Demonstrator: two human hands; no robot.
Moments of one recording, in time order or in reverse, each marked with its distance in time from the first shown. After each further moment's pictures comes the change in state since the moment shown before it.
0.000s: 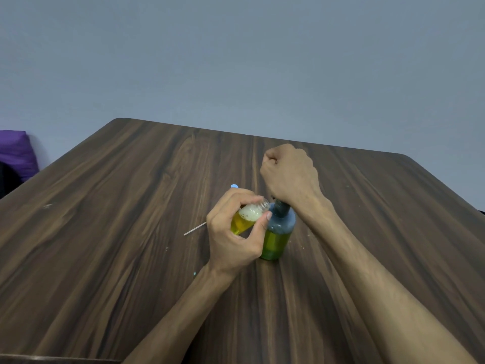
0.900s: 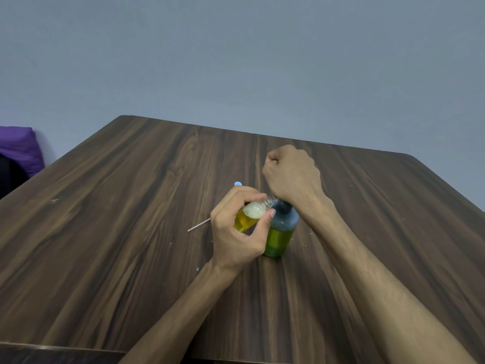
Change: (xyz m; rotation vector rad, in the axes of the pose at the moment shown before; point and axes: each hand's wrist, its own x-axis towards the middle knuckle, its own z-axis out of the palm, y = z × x) left_hand 0.000 0.001 0.000 0.006 -0.005 -0.011; right_hand -0.002 -0.003 0.000 -0.045 -0.014 -0.006
